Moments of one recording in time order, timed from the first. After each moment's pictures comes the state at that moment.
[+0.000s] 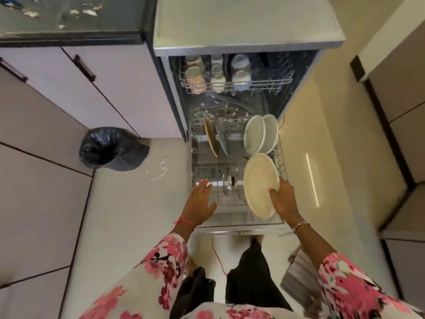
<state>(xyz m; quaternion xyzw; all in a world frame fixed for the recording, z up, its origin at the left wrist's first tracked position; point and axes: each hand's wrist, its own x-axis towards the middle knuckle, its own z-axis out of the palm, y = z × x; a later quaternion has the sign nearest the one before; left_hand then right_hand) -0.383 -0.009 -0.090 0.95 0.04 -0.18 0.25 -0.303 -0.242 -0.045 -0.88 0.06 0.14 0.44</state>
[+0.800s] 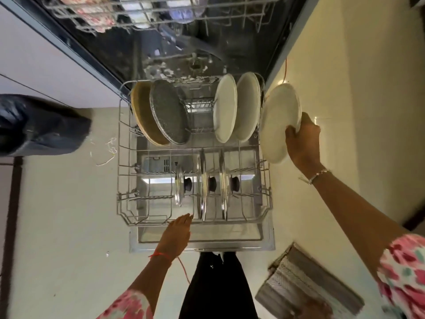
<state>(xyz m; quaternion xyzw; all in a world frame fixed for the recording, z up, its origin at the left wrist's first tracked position) -0.285 -0.134 -0.342 0.90 0.06 -0.40 0.16 -0.004 -0.362 -0.252 -0.93 0.02 0.07 0.35</state>
